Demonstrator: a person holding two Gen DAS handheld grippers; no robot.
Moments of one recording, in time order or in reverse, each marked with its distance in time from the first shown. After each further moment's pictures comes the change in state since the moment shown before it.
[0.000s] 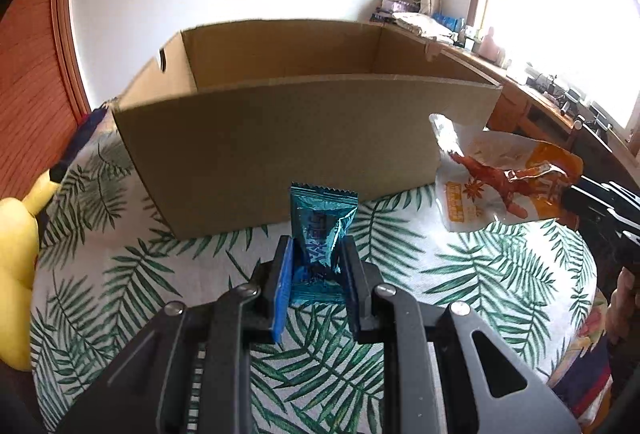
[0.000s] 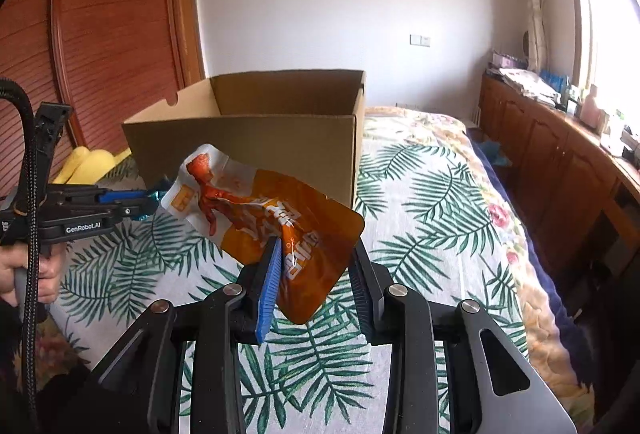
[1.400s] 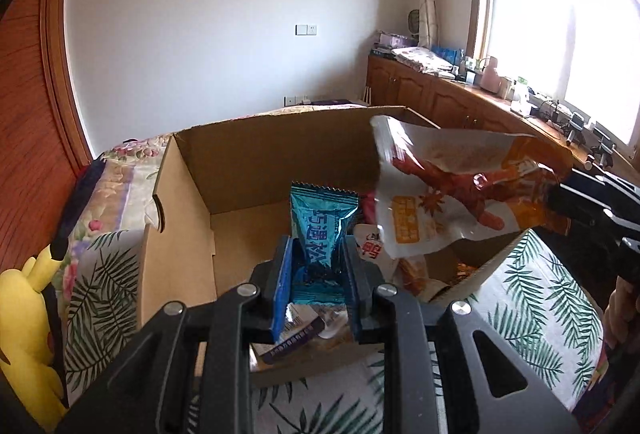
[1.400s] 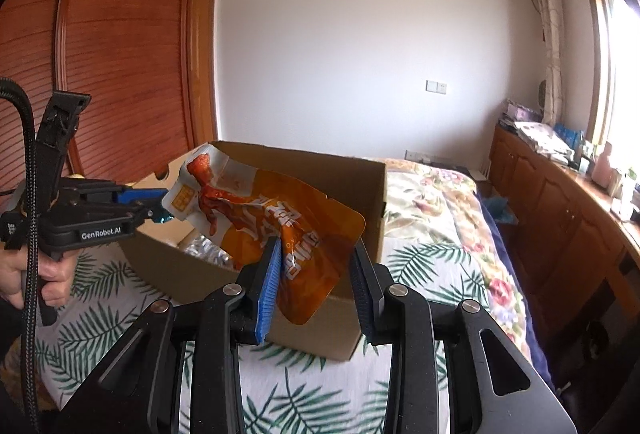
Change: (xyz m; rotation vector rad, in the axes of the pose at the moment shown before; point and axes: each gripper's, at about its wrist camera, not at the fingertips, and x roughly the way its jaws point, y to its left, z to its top) left arm 0.030 0.029 0.108 0.041 -0.116 0.009; right arm 0.047 0.011 0.106 -0.097 -0.115 0.012
